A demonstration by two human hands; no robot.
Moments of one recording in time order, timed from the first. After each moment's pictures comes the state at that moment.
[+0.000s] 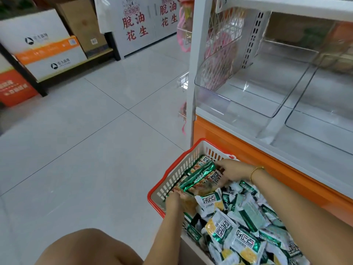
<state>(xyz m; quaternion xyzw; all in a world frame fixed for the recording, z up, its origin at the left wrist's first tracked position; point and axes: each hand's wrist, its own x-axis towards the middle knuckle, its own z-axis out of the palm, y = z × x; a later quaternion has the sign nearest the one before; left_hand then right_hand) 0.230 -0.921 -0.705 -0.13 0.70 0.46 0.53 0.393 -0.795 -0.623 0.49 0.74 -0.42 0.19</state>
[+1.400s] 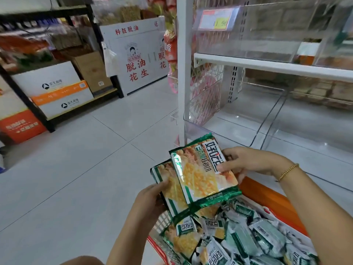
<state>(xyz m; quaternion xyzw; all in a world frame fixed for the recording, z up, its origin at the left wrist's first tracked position) 0.198 -0.932 -0.526 0.16 0.62 0.51 0.57 0.436 -0.789 -0.469 0.39 0.70 -0.59 -0.02</state>
